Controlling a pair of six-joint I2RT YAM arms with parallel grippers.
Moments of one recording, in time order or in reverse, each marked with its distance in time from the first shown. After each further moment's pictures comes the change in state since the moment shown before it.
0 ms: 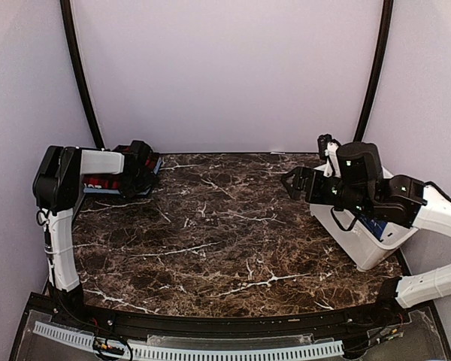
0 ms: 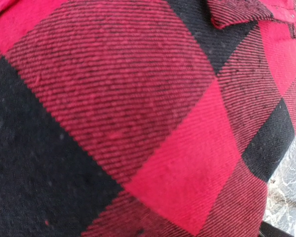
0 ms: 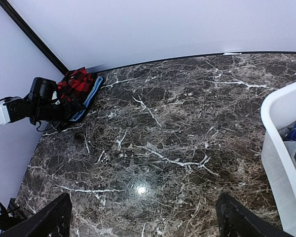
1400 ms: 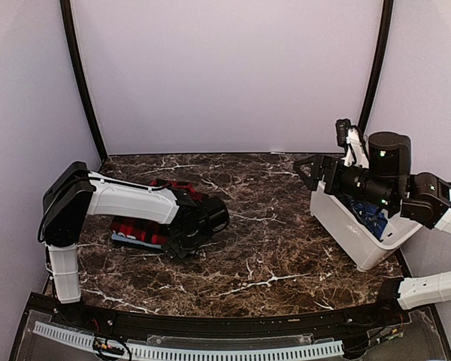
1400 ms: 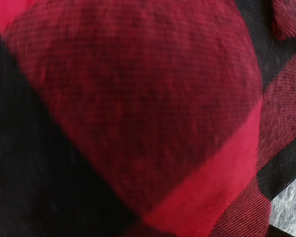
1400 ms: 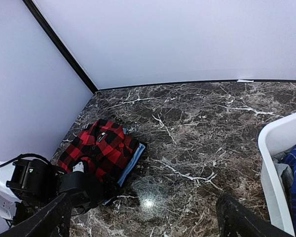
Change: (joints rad) left arm -0.748 -0.132 -0.145 -0.391 -0.090 -0.850; right arm 0.000 -0.121 0.049 -0.032 -0.042 -0.088
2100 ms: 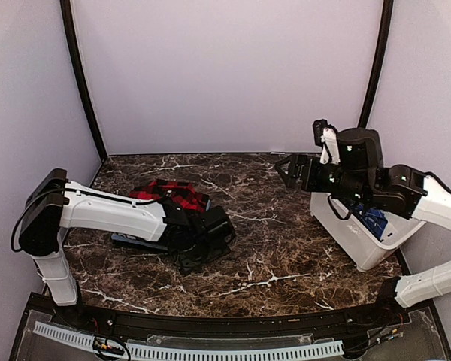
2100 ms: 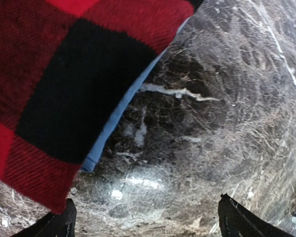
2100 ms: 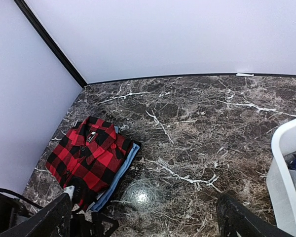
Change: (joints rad) left arm -0.143 -0.177 -0.132 0.184 0.124 0.233; right arm 0.000 0.203 0.055 0.063 0.019 0.014
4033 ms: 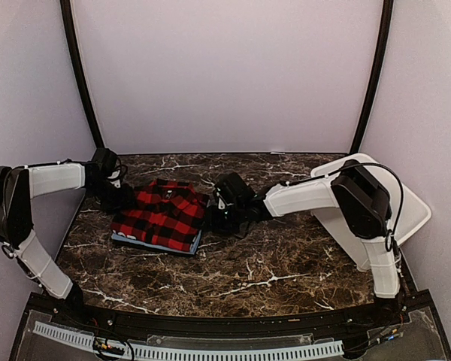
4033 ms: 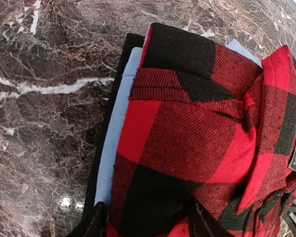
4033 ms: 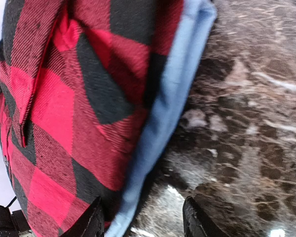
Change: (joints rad) left arm 0.986 -0.195 -0.169 0.107 0.393 1.160; right arm 0.018 1.085 0.458 0.223 -0.528 0.303
